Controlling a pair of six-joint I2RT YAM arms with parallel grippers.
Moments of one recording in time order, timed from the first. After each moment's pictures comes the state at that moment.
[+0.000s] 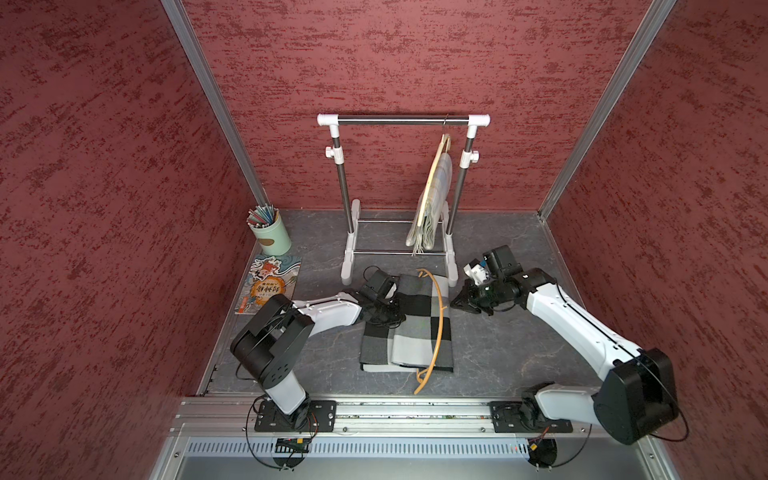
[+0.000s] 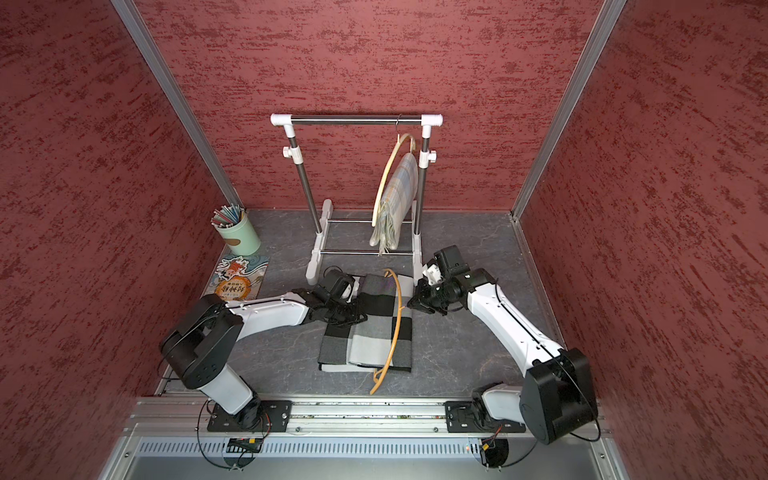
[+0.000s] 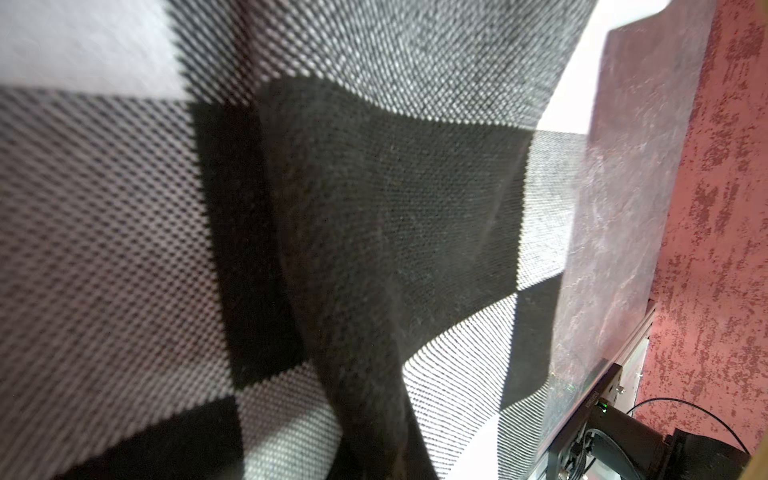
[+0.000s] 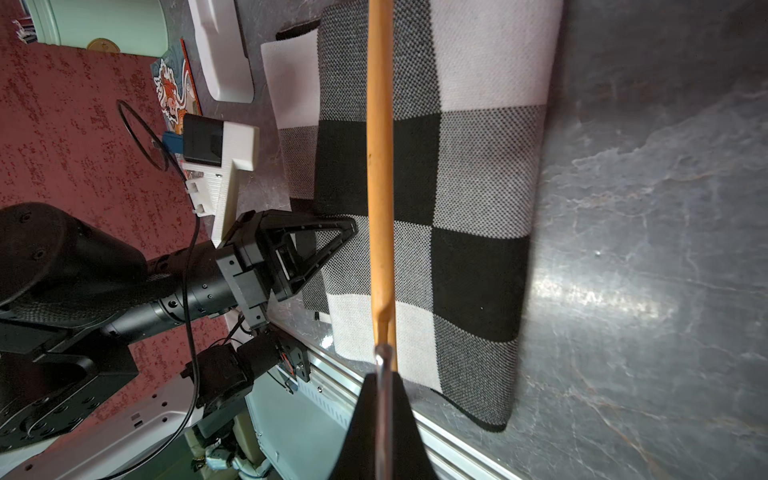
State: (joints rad) left arm -0.66 1.62 0.84 -0.22 0.35 -0.75; right arm 0.36 1.31 1.04 -0.83 -0.60 0.65
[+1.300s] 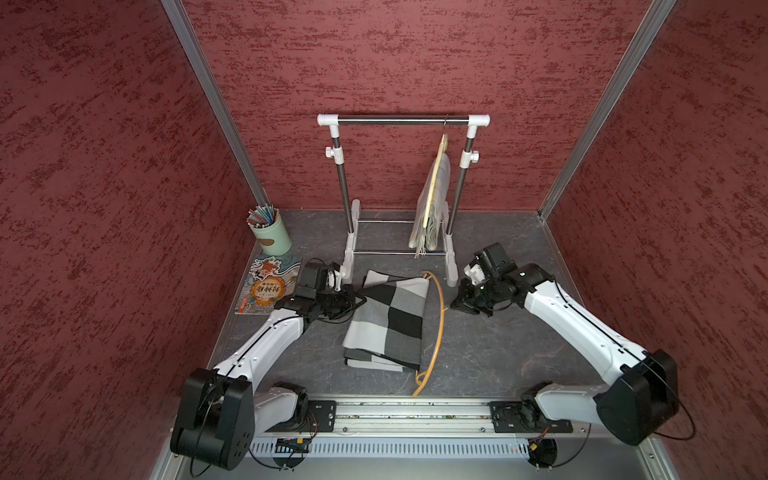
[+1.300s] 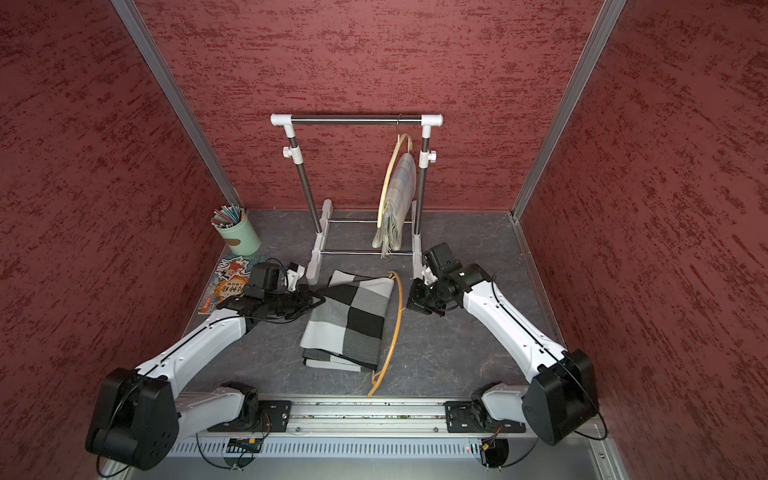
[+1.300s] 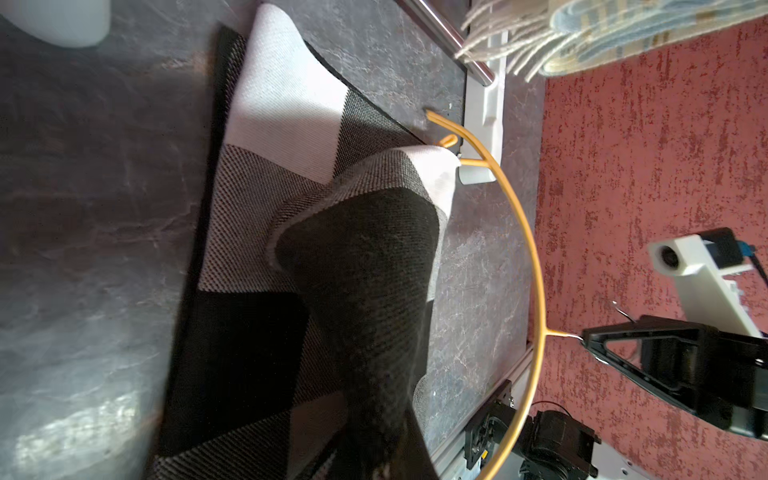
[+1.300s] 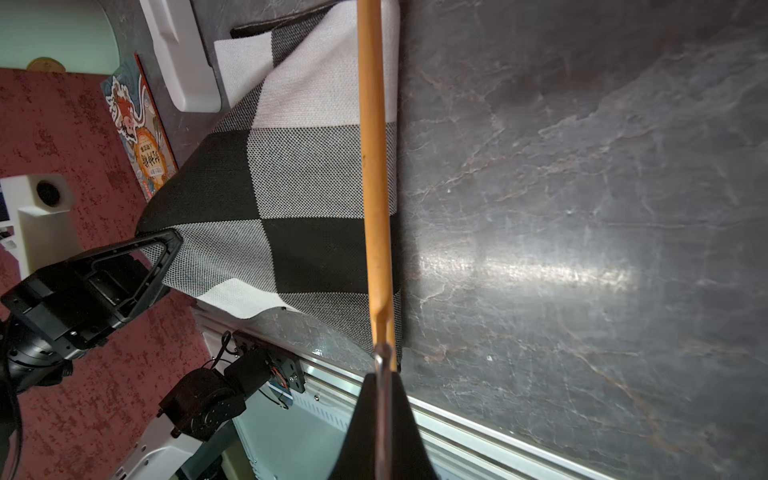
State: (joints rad) left arm -0.22 1.20 0.67 -0.33 0.60 -0.67; right arm 0.44 1.31 1.15 -0.97 -0.41 0.77
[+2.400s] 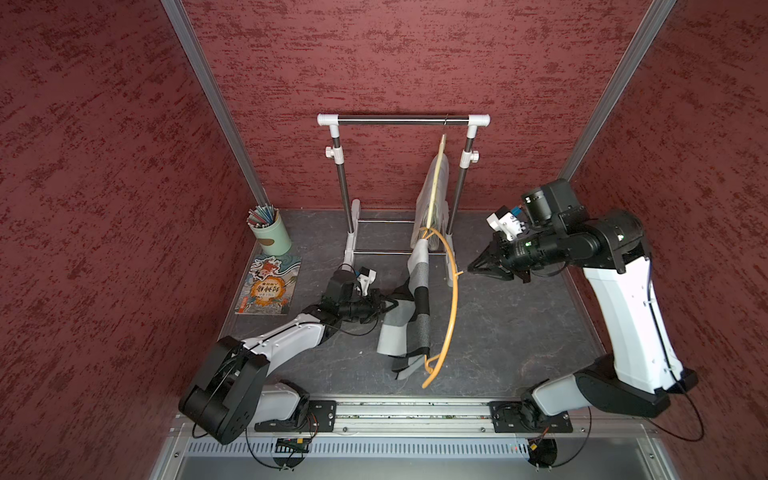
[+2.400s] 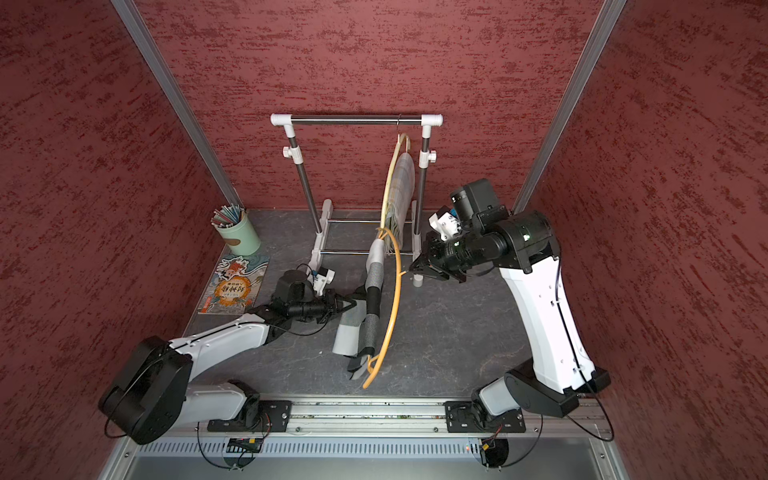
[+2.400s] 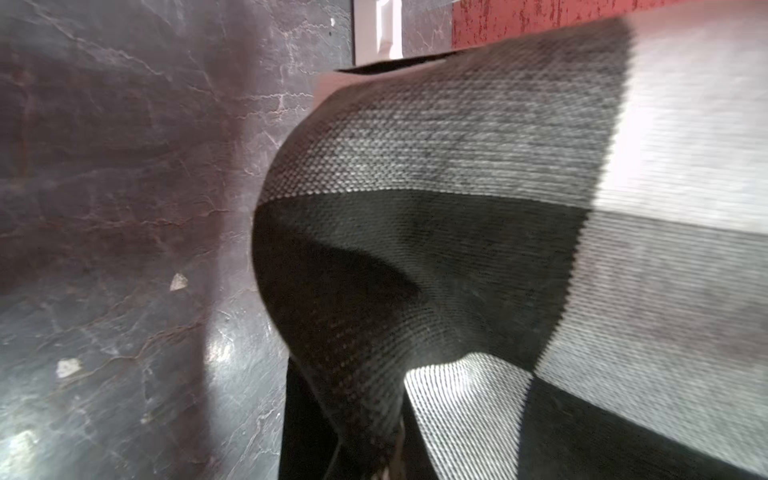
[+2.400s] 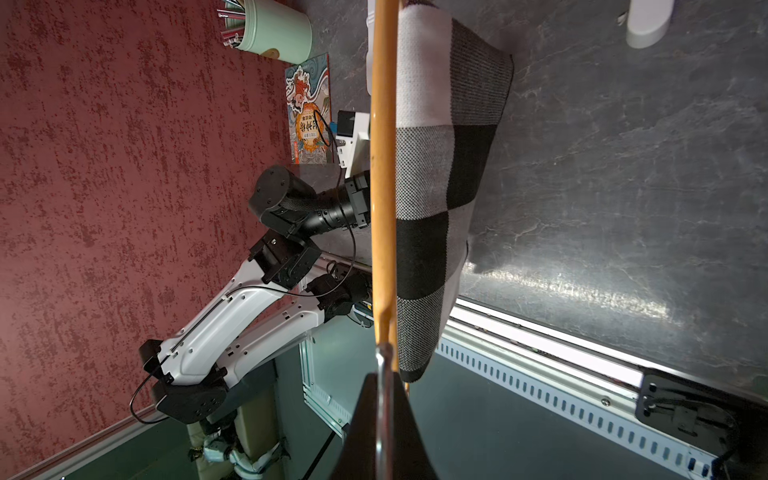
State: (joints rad) left arm -0.49 1.31 0.54 0.22 0.66 -1.02; right arm 0.44 1.49 2.22 -1.68 -0.53 0.71
